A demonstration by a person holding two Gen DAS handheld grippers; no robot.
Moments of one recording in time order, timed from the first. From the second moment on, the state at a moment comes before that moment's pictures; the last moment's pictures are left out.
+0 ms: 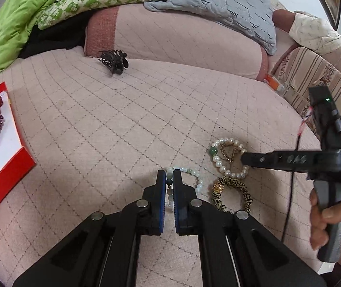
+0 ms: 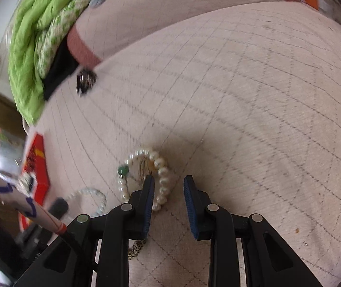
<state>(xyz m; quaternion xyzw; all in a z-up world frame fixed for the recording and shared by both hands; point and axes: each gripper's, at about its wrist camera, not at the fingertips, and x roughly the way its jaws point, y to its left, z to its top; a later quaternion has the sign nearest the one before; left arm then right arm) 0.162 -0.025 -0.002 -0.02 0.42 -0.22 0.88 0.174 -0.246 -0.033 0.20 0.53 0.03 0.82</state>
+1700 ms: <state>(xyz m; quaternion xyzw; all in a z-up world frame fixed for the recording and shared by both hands) 0.146 0.108 0.065 -0.07 0.34 -0.13 0.93 0.148 -0.159 0.060 0.23 0.33 0.17 0.90</state>
